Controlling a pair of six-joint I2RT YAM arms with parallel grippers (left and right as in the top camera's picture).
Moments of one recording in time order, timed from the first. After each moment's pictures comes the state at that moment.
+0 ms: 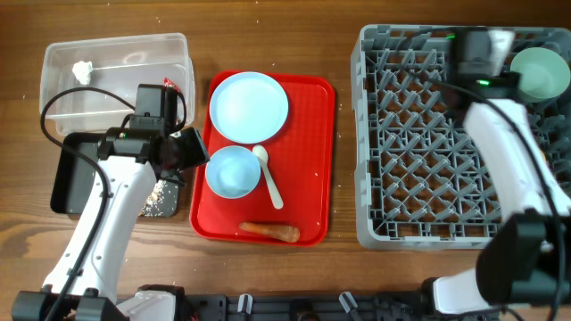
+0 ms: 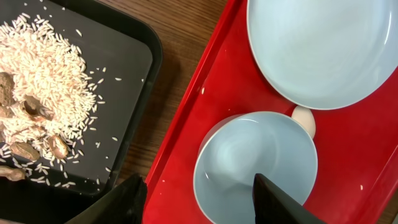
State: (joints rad) left arm -0.10 1.39 1.05 -0.91 0.03 -0.47; right arm -0.07 1.63 1.30 -0.54 0.62 0.11
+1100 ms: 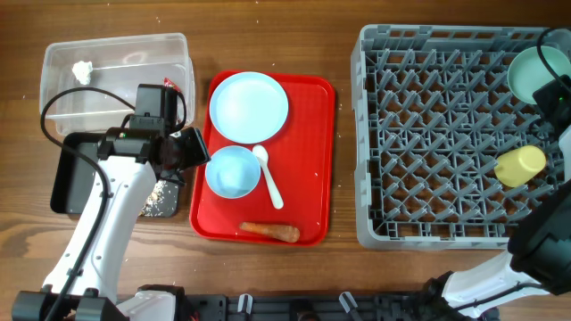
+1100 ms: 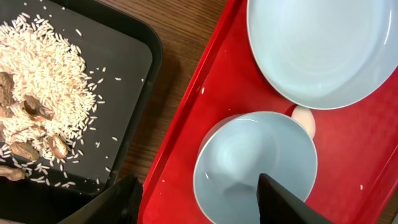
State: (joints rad) left arm -0.10 1.39 1.05 -0.91 0.03 -0.47; right arm -0.61 1.82 1.30 -0.26 -0.02 0.39
